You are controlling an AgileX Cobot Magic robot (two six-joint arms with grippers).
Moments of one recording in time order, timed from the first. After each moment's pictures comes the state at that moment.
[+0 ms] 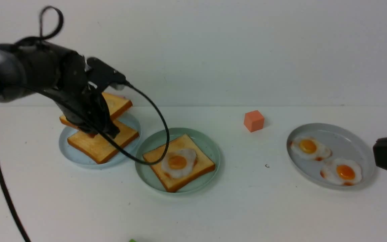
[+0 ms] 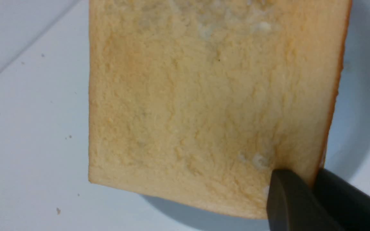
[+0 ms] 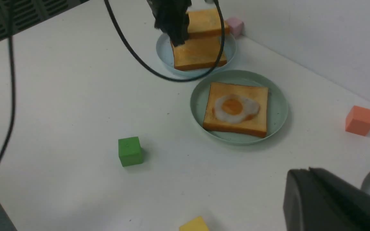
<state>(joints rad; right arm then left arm) 0.54 0.72 -0.94 0.29 0.78 -0.34 -0.22 1.85 -1.44 0.15 0.69 0.26</state>
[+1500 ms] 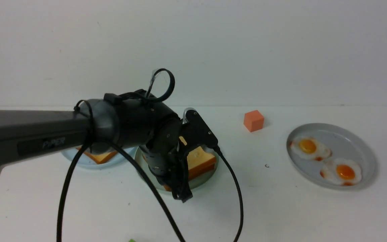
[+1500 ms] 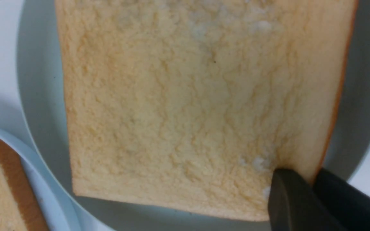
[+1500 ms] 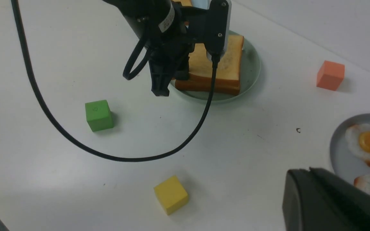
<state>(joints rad) 0.54 0.71 -0.94 0.17 0.88 -0.24 -0.61 1.94 -1.33 0.22 0.63 0.26</state>
